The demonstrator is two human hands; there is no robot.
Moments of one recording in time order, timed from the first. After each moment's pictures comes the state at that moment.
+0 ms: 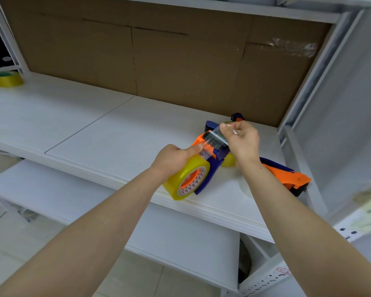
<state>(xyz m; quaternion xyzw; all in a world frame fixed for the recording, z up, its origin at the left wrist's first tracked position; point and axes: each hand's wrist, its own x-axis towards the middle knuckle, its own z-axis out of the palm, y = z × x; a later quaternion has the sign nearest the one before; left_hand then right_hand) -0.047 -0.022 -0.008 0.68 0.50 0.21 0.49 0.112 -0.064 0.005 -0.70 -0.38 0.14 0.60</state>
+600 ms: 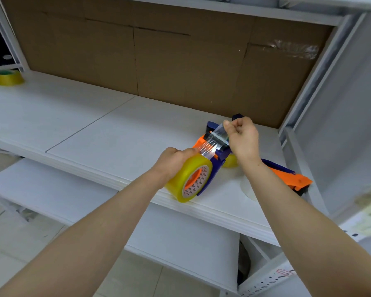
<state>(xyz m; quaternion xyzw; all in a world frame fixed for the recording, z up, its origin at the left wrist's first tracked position) -0.055 -0.025 -0.012 0.64 0.46 0.24 0.57 0.113 -0.061 0.013 -0.72 -0.44 0.06 0.54</state>
